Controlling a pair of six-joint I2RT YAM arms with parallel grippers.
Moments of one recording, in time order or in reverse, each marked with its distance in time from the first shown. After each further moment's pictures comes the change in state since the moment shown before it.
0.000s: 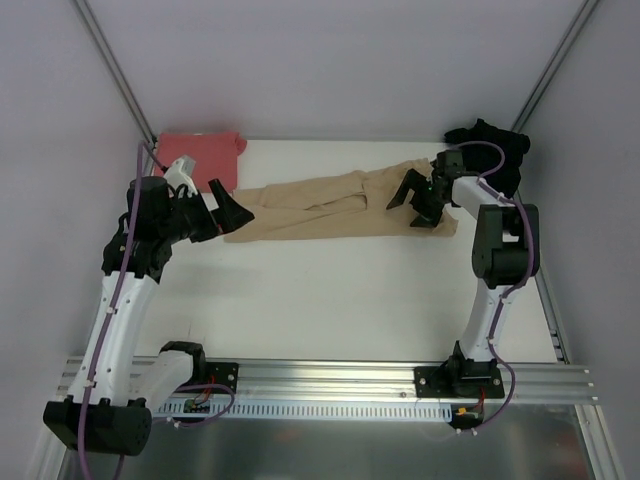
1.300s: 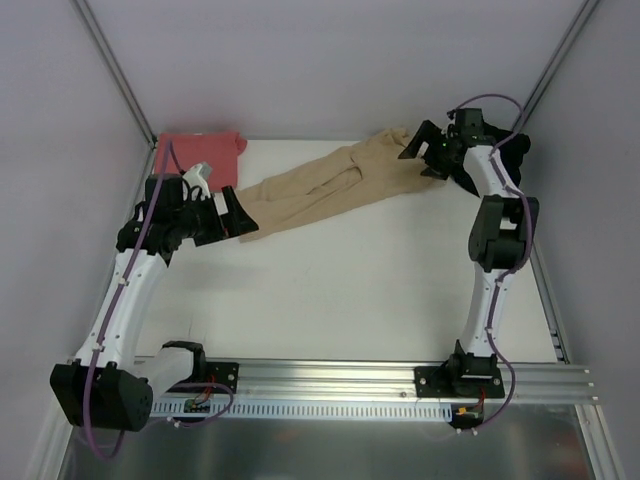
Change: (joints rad) left arm 0.000 0.081 -0.042 -0.063 0.034 0.098; right arm -0.063 0.256 0.533 -0.049 -0.040 -0.022
